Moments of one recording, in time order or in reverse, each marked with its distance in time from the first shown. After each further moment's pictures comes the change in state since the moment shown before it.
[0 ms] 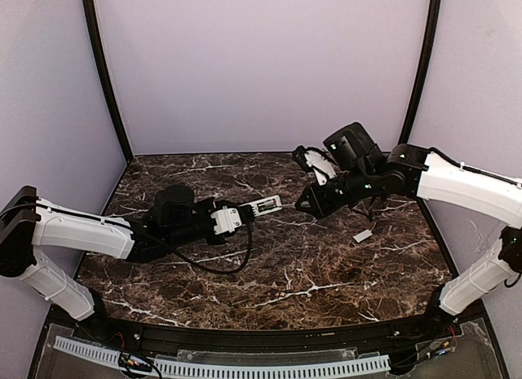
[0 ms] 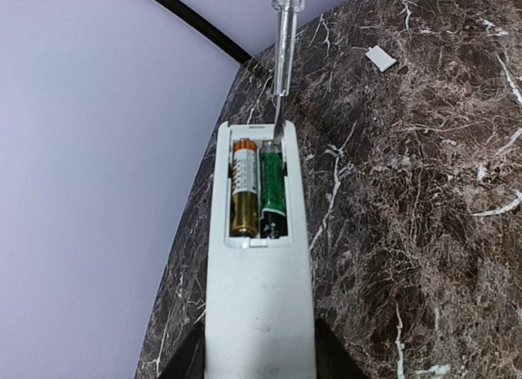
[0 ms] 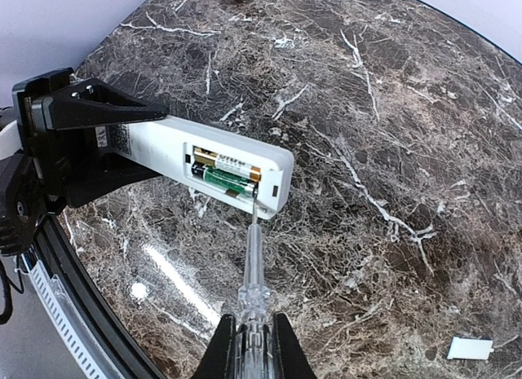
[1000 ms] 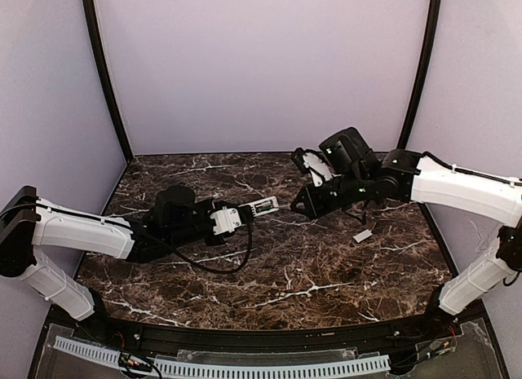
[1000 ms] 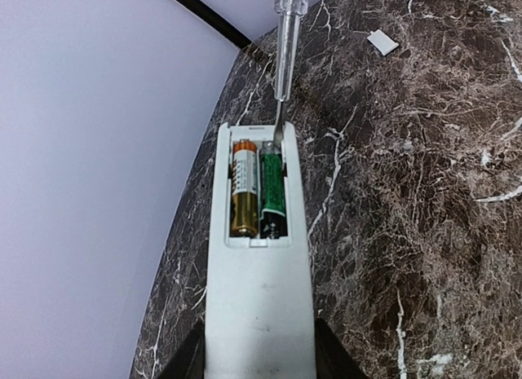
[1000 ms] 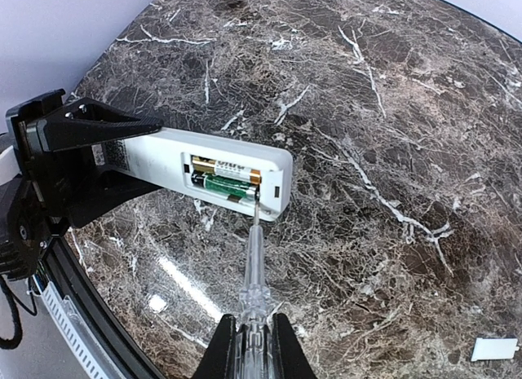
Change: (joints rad) left arm 0.000 0.000 0.000 -0.027 -0.025 -0.008; right arm 0.003 0.025 -0.030 0.077 -0.017 0.084
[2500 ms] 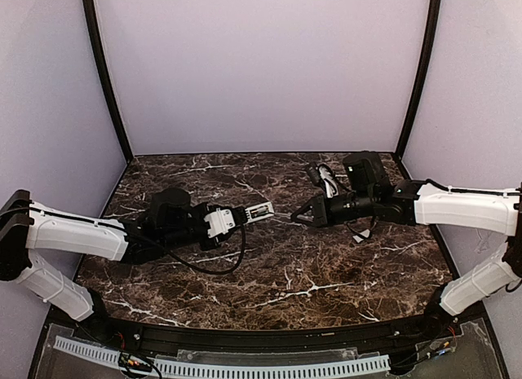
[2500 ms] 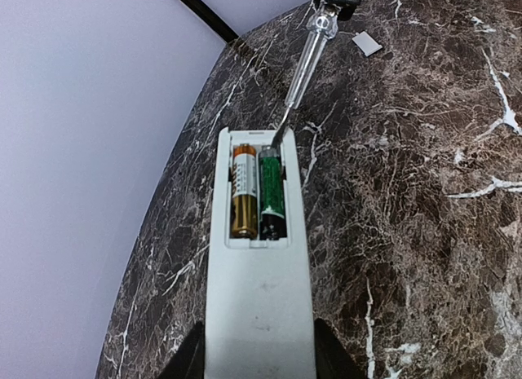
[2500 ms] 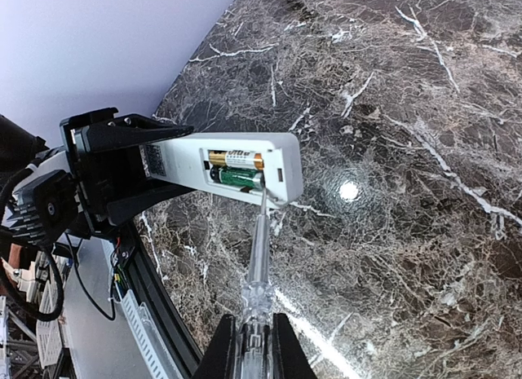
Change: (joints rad) left arm 0.008 -0.049 -0.034 -0.058 0.042 -0.092; right arm -0.130 -0.076 -0.345 0.450 -0.370 0.171
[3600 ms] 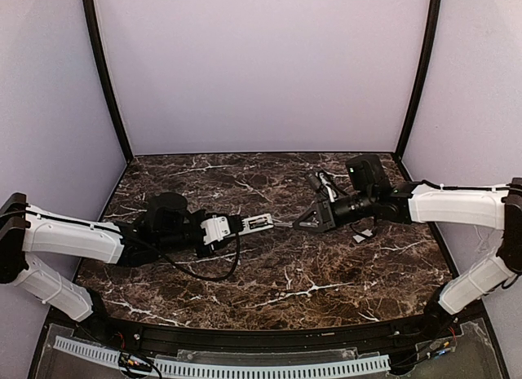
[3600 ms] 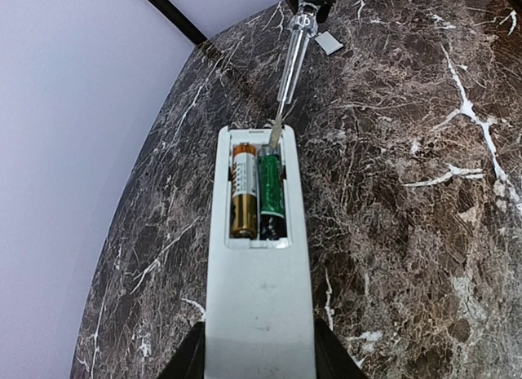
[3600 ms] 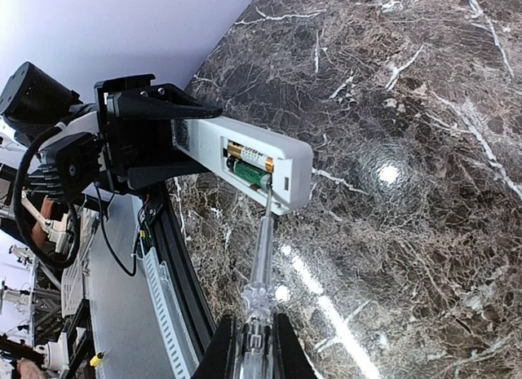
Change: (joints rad) left arm 0.007 -0.034 -0.043 -0.038 0.093 -0.026; right arm -0.087 0.053 -0.037 0.045 -0.282 -0.100
